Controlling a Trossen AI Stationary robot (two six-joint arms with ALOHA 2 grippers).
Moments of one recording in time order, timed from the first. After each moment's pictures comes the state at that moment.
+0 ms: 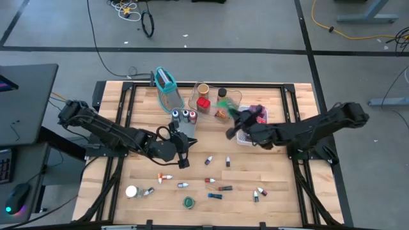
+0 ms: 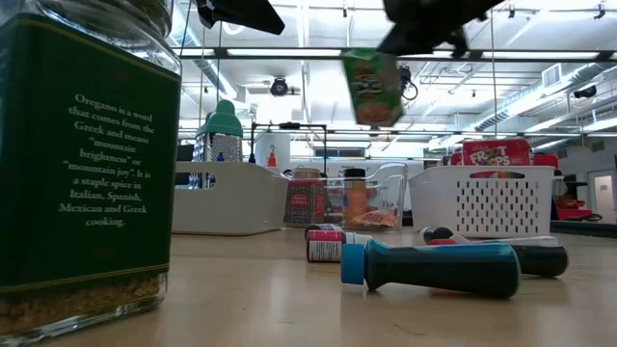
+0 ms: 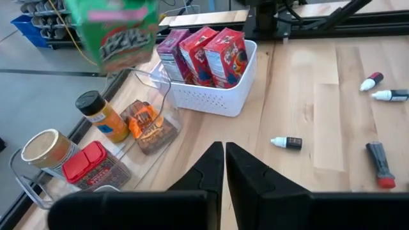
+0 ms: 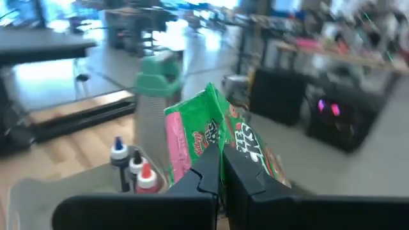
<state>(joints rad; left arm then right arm) -0.37 1.39 1.07 -0.27 -0.69 -0.20 0.21 1.30 0.83 0.20 1.04 0.19</state>
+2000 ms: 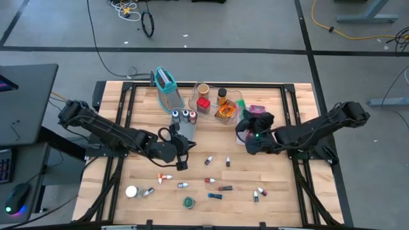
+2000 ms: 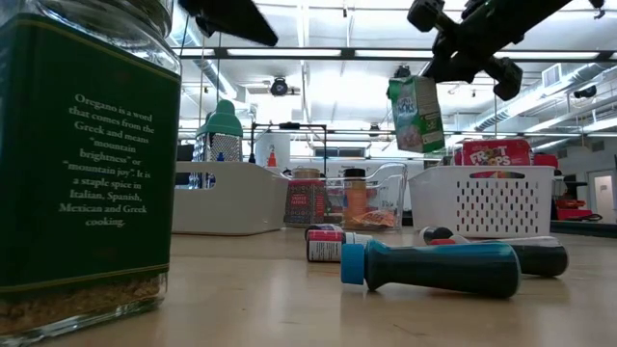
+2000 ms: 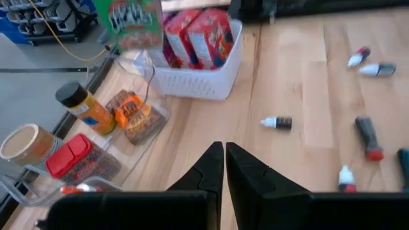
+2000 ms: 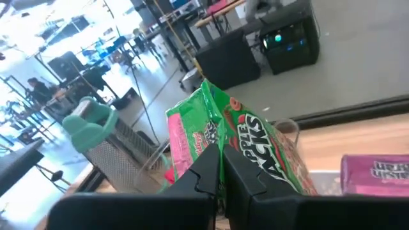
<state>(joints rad) -0.37 1.39 1.04 -0.29 -0.63 -0.19 0.29 1.29 0.82 -0.36 1.32 1.35</state>
